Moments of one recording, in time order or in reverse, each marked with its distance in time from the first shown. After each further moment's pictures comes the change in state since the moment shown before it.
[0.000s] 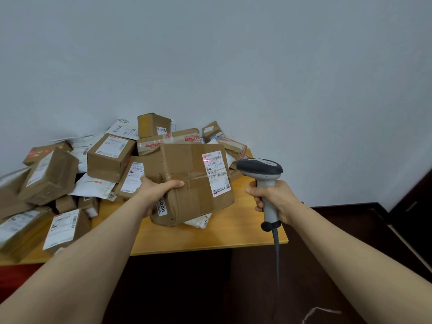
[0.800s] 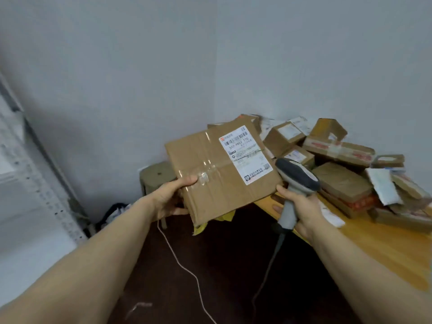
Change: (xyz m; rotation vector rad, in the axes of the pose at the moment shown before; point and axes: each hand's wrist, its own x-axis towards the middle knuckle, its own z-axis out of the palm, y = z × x) left_hand -0.339 -0.164 -0.169 -0.550 0.389 -0.091; right_hand -0.140 0.049 0.177 0.108 -0.581 0.028
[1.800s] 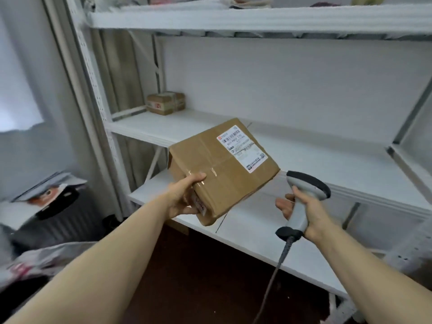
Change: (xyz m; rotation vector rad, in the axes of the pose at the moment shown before) left_hand -0.632 -0.195 -0.567 -0.545 1.139 0.252; right_hand -0.507 0.290 0.637 -0.233 -1.132 0.588
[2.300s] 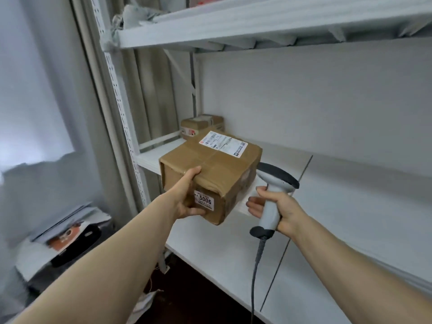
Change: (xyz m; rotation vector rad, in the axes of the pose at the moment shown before) left_hand 0.230 0.149 -0.120 -0.150 0.284 -0.047; right_hand 0.259 -0.002 0.261 -0.140 -0.335 0.083
